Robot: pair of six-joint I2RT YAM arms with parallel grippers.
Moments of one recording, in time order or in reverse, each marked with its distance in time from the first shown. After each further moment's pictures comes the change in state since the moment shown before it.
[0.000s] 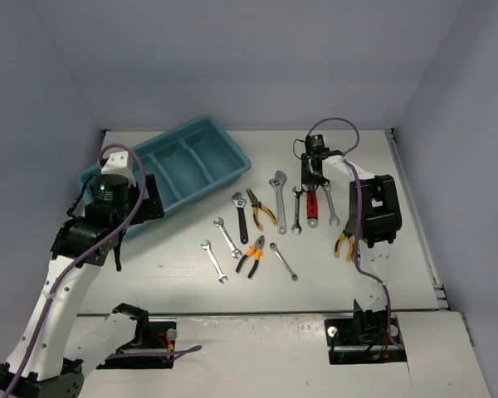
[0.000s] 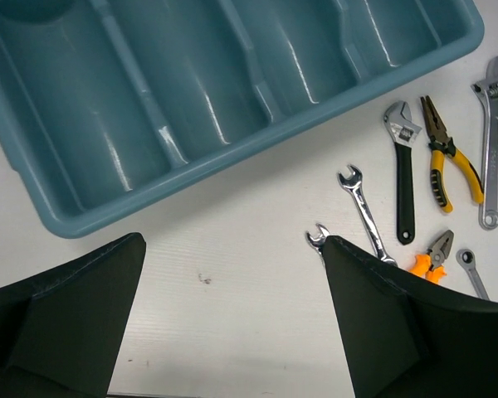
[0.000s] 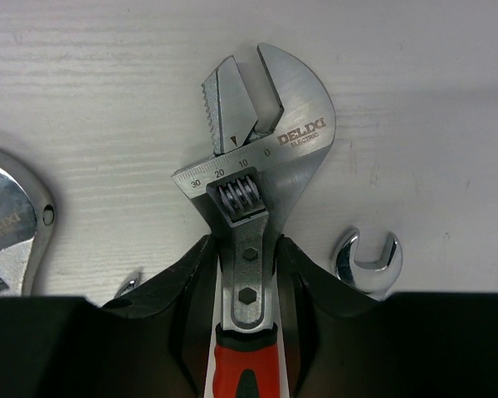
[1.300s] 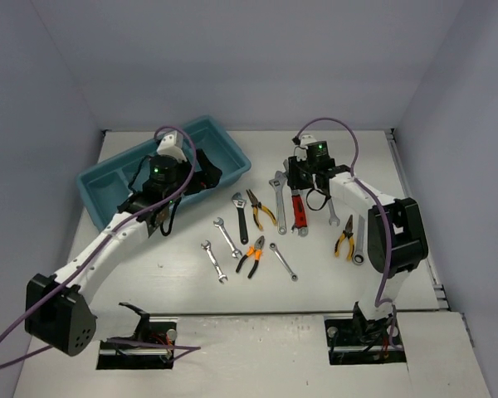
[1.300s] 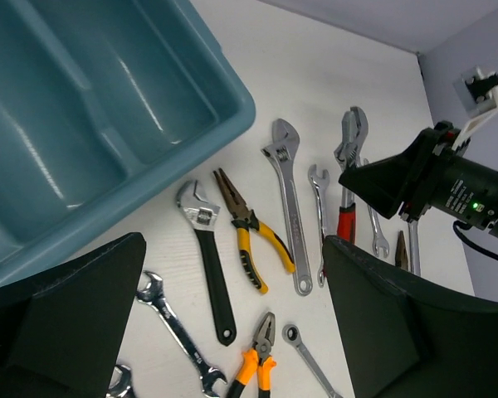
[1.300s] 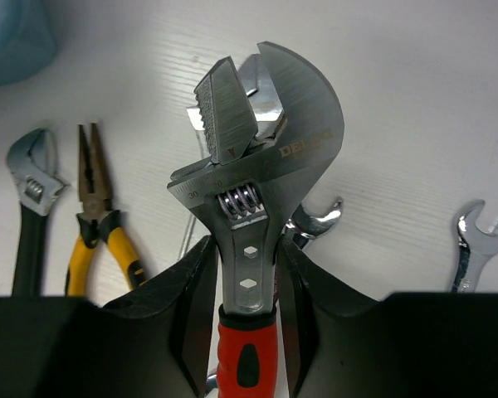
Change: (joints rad) left arm -0.125 0.361 -0.165 0.779 0.256 -0.254; right arm 0.081 -0.359 -0.341 0.221 -0.288 -0.094
